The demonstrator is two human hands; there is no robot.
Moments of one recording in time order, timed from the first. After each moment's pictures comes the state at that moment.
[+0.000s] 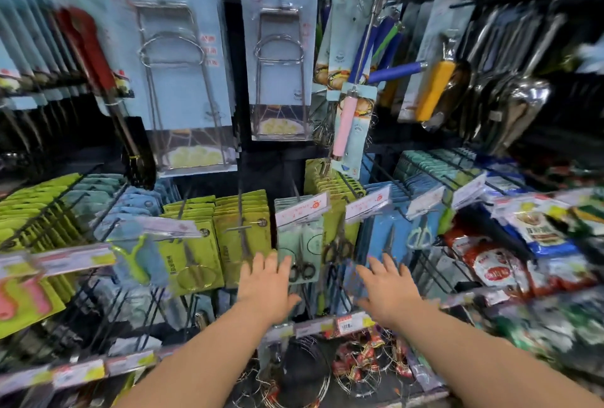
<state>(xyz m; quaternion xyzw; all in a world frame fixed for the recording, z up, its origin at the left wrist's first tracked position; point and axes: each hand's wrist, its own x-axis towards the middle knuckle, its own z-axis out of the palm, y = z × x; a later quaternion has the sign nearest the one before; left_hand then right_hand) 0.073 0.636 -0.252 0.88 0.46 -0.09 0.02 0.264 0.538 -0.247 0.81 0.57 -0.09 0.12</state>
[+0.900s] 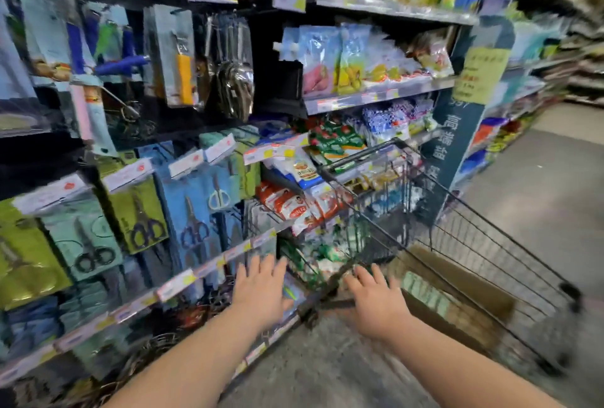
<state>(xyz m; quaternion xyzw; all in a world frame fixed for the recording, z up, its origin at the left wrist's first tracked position) 0.236 0.315 -0.242 0.98 0.20 -0.09 0.03 0.334 0.135 -0.242 0.93 0.35 -0.10 0.06</state>
